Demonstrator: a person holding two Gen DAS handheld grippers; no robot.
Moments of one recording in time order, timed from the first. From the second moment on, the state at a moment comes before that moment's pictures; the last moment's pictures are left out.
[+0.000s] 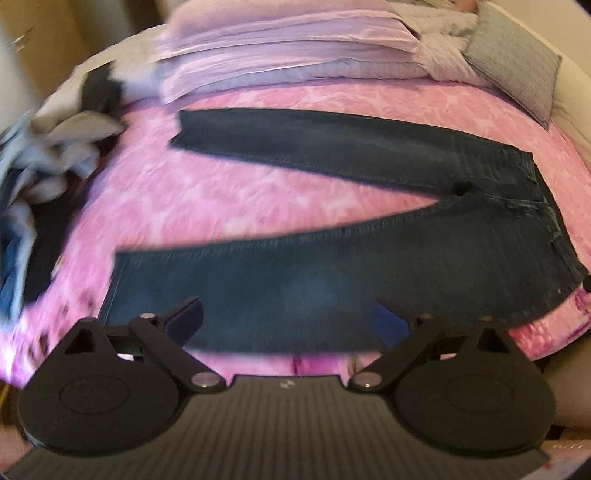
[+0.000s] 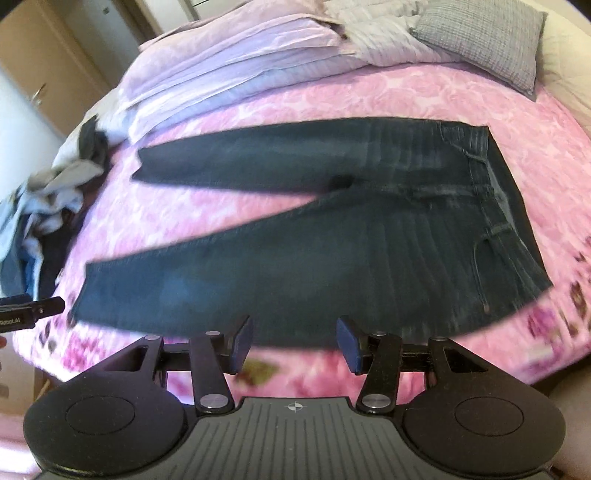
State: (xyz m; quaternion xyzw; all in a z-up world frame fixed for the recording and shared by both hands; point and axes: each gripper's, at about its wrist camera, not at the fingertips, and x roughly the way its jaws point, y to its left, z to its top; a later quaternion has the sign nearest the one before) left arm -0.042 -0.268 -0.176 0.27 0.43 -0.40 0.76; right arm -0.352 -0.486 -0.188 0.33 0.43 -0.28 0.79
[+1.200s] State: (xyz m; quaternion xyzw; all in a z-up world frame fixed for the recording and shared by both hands) left arm 0.173 -0.733 -0.436 0.48 0.24 -0.70 0.48; right arm -0.129 -0.916 -0.440 0.12 0.53 -0.16 0.82
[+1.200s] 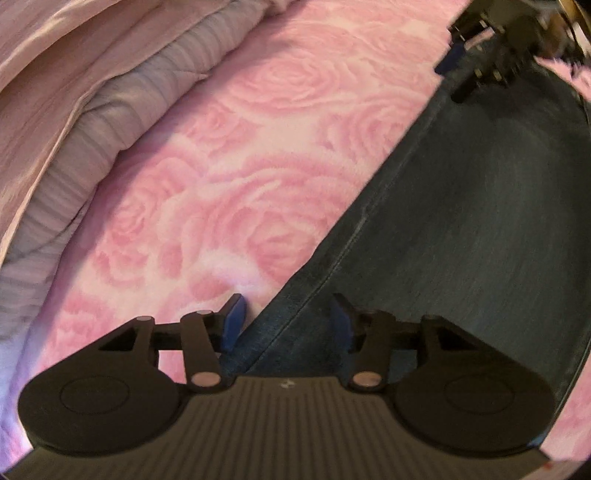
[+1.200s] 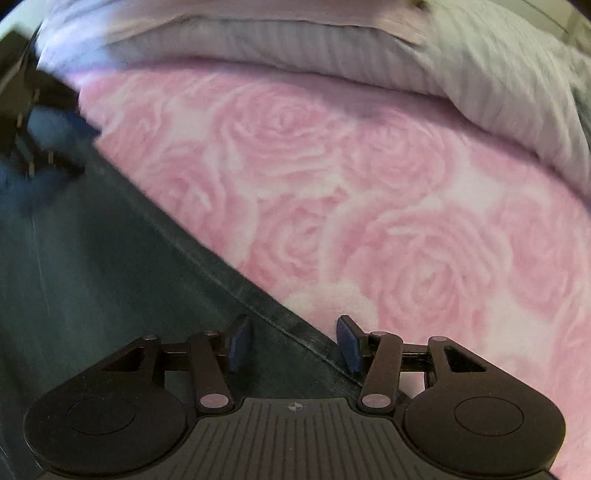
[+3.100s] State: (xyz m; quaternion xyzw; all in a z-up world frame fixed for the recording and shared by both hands) left arm 0.125 -0.563 -0.422 0.34 0.41 -0.36 0.76; right arm -0.551 -0.652 -0.403 0.62 0.09 -0.58 0.53
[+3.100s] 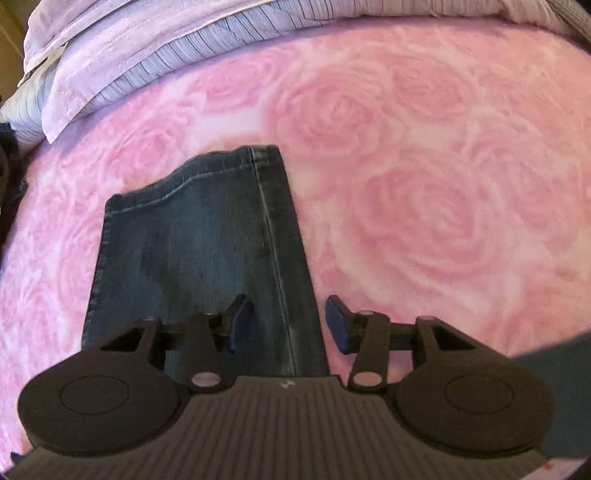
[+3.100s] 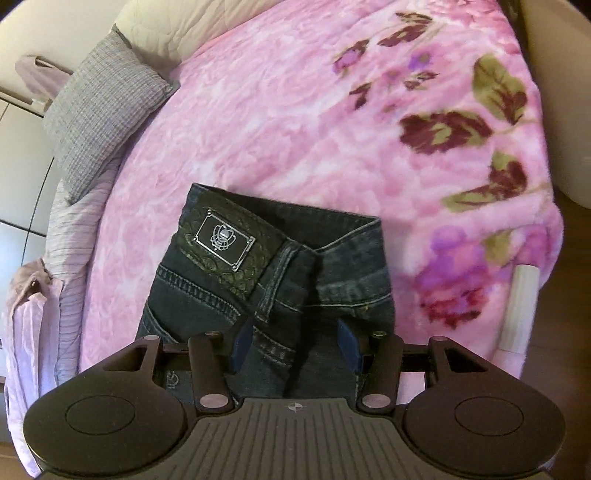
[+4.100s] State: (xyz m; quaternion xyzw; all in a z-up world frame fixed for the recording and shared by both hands) left arm 0.164 -0.158 -0.386 -0.21 0.52 -0.10 0.82; right arm -0.589 -0.640 -0.404 0.64 0.04 -0.51 0.57
